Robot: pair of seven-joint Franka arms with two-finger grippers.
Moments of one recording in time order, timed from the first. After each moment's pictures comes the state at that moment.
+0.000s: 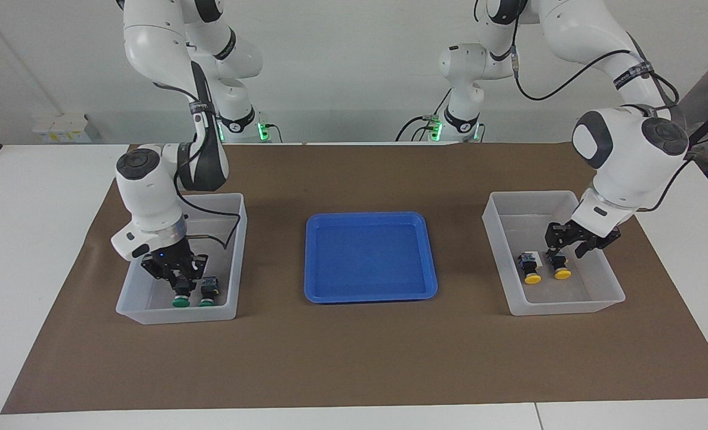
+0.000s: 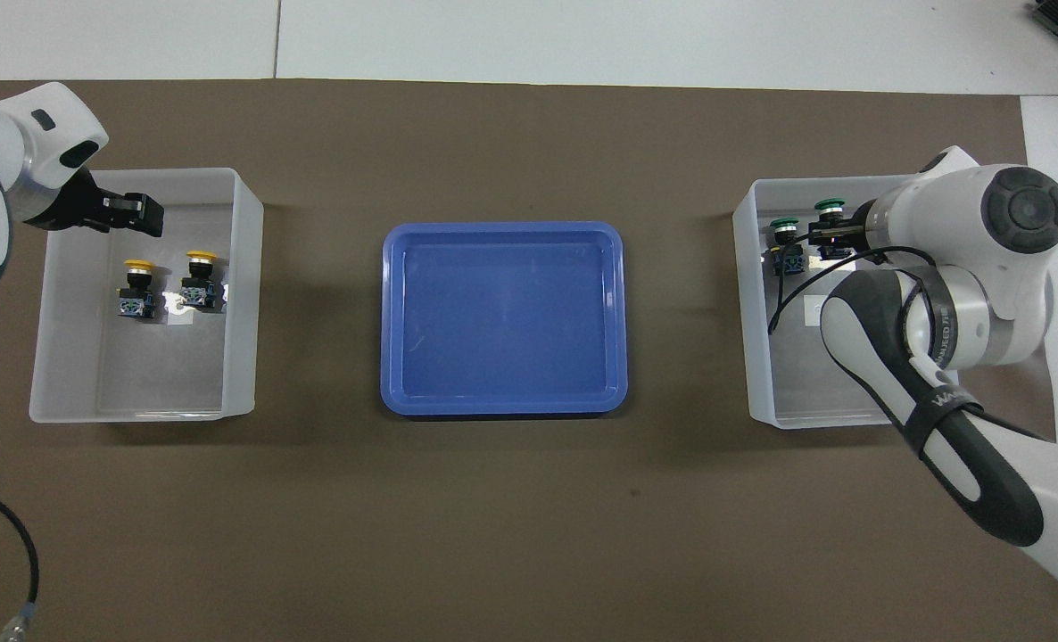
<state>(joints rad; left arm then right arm) -0.08 0.30 0.06 -1.57 0.02 1.90 0.11 -0.05 0.34 0.04 -1.90 -0.13 2.46 0.08</state>
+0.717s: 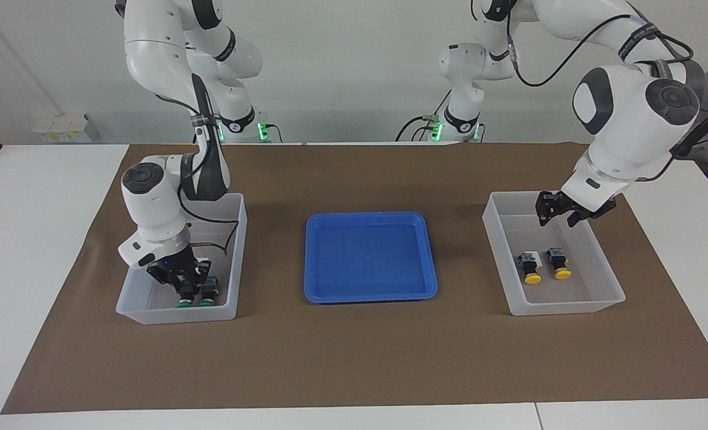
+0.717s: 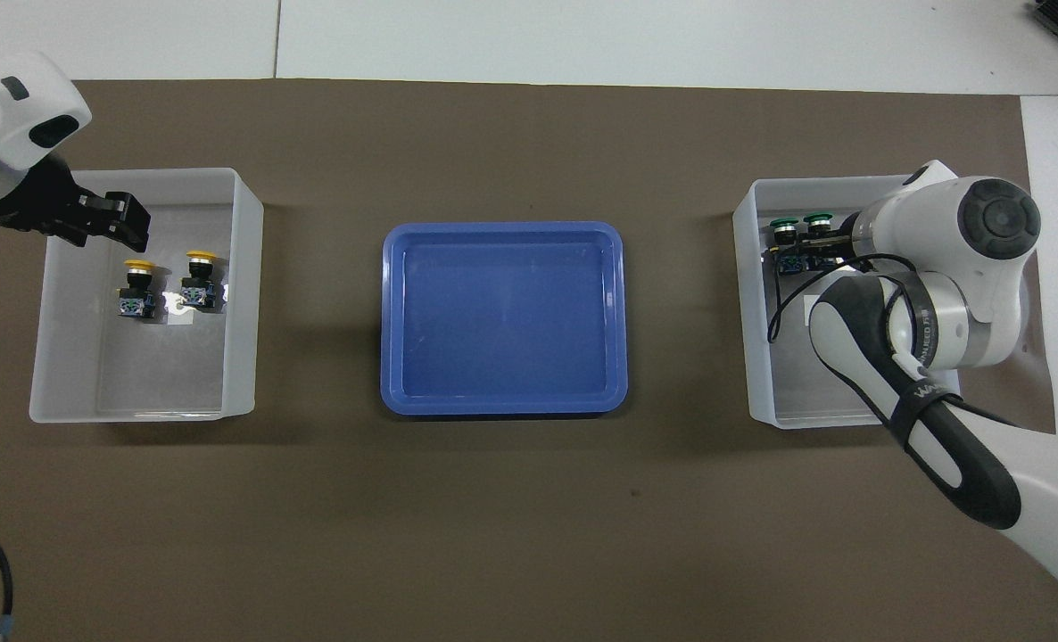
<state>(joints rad) -0.11 0.19 0.05 -1.42 0.03 1.57 0.09 -0.06 0.38 0.05 -1.91 -0.13 2.49 0.08</state>
